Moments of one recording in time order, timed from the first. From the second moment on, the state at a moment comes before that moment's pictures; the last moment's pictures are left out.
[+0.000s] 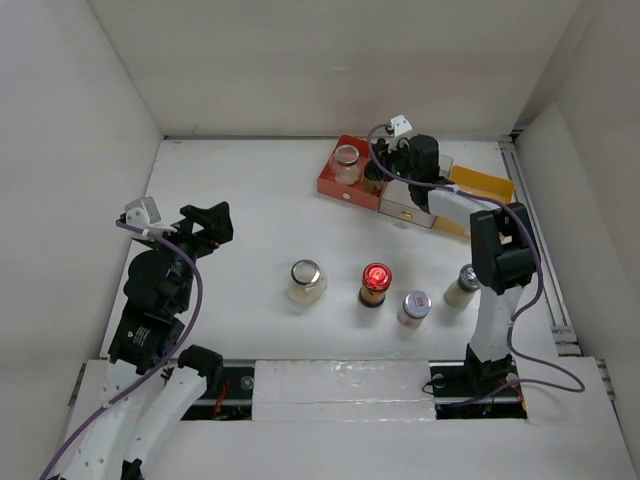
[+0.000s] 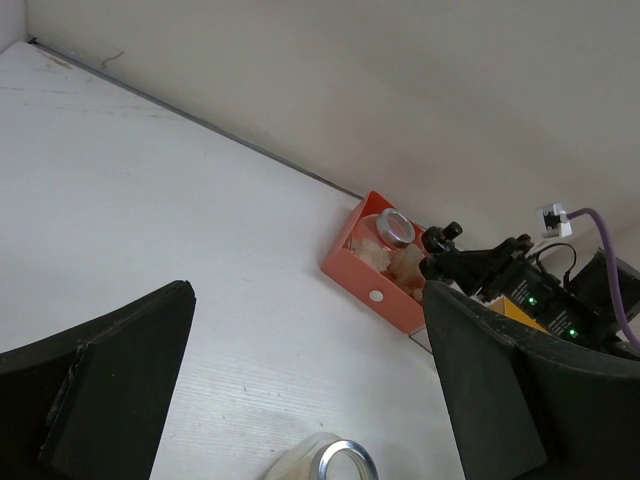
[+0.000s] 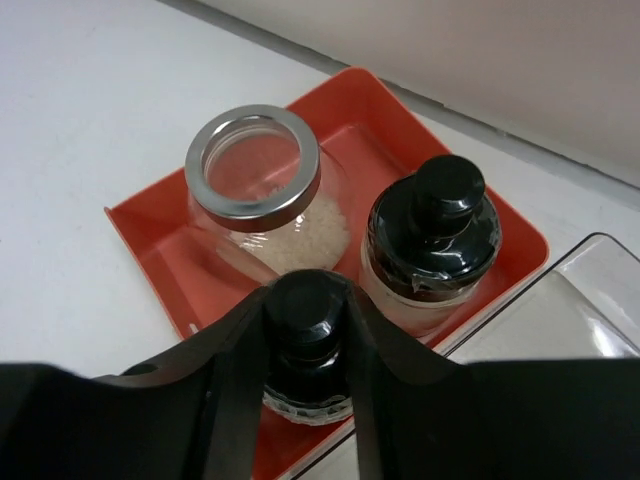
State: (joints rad) left arm -0.36 0.49 0.81 -0.31 -0.36 -0.55; right arm 0.27 1.98 1.37 0.37 -0.30 -0.03
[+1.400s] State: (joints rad) left arm -0.36 0.49 0.81 -0.31 -0.31 -0.55; right arm 0.91 1.58 1.00 -0.03 -0.30 -0.15
